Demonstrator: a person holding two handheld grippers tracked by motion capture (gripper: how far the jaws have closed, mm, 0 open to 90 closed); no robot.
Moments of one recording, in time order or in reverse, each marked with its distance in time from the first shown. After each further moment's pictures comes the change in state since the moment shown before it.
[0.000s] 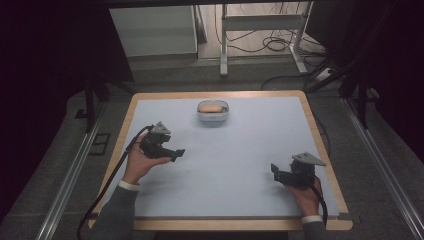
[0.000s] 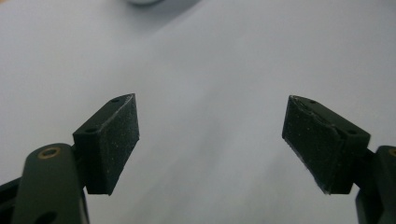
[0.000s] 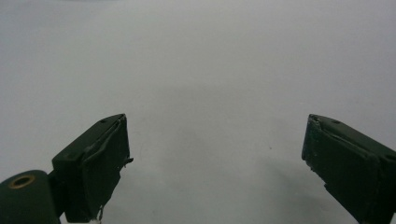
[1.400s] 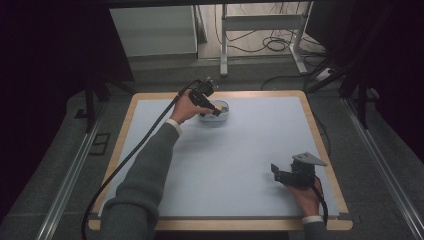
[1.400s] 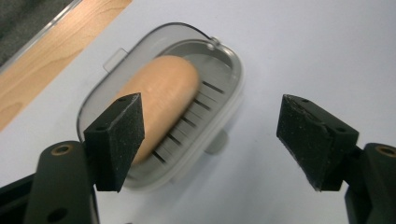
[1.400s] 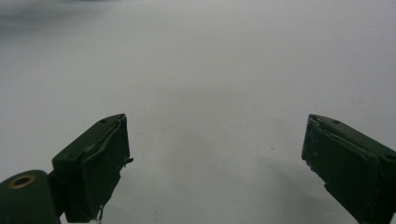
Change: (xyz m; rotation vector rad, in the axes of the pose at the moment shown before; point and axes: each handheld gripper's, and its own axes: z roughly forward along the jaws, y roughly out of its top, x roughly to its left) left arm 0.032 0.187 0.114 0.198 -0.075 0.097; right arm -0.001 0.000 0.000 -0.002 0.014 0.009
